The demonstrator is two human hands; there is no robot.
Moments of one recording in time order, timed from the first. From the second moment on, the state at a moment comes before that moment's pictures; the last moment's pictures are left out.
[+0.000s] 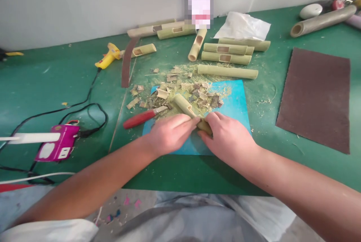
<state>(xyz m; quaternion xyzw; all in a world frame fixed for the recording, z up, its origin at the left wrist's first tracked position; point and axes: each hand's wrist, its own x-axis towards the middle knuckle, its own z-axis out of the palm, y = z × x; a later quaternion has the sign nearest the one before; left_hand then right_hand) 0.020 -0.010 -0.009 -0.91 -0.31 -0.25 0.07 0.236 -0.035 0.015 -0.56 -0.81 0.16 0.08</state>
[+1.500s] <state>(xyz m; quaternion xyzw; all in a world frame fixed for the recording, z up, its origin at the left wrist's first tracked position) 0.013 -0.005 -0.011 -0.90 -0.35 -0.24 0.06 0.236 -0.039 0.017 -0.54 -0.84 0.06 0.06</state>
